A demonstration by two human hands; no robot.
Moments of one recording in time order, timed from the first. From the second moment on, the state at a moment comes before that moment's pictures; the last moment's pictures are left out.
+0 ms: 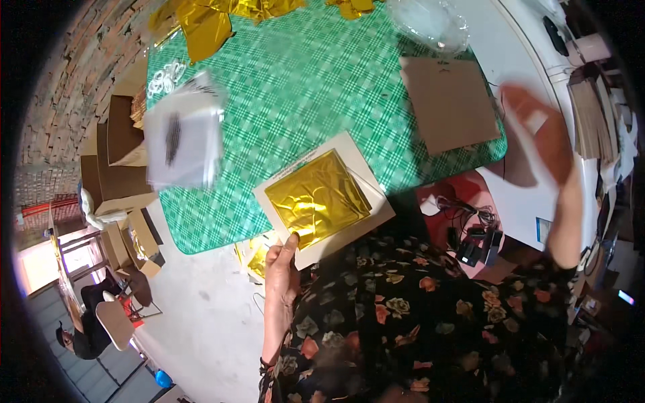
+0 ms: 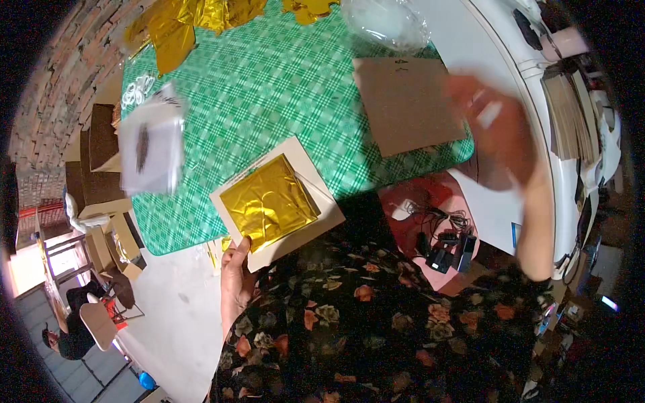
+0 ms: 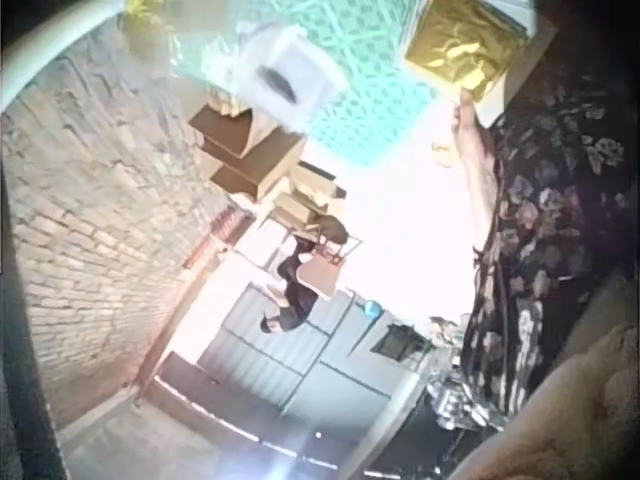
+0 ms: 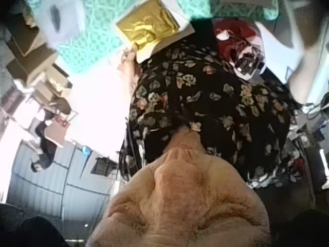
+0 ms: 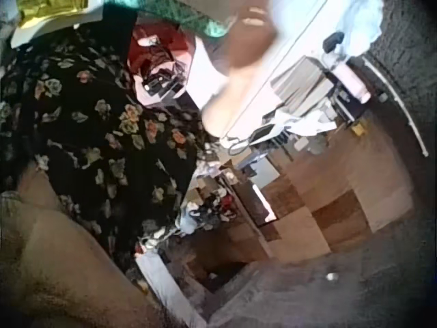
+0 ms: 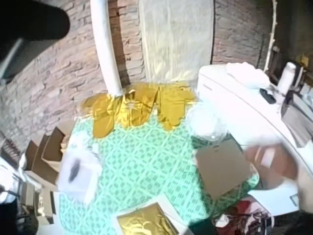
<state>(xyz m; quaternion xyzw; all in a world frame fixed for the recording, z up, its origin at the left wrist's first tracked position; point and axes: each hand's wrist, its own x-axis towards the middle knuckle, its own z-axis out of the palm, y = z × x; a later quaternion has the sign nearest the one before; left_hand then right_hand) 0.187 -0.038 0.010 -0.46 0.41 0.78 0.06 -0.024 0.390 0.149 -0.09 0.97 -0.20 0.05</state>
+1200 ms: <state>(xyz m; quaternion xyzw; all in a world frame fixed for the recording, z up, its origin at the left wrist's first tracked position) 0.230 -0.074 0.004 -0.23 0.41 0.85 0.22 0.157 0.237 0.029 0.16 0.51 -0.74 0.40</state>
